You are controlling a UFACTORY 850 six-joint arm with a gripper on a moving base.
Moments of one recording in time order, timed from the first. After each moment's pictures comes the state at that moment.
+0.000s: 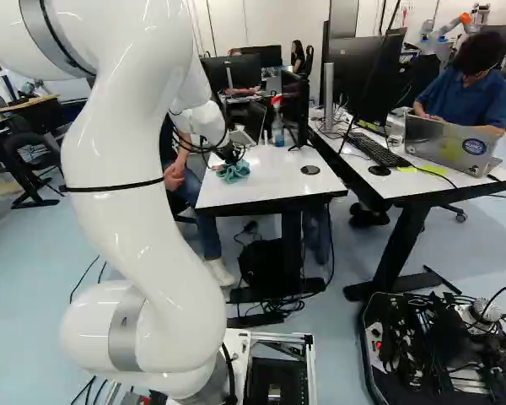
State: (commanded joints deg) arm 4.4 -22.2 -62.4 10.8 -0.4 0.0
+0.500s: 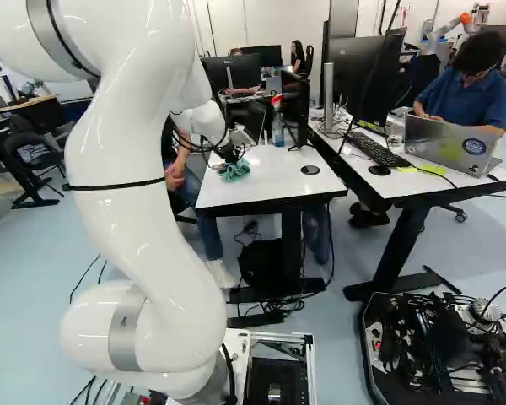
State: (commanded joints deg) arm 4.7 -24.3 -65.0 10.8 0.1 0.0
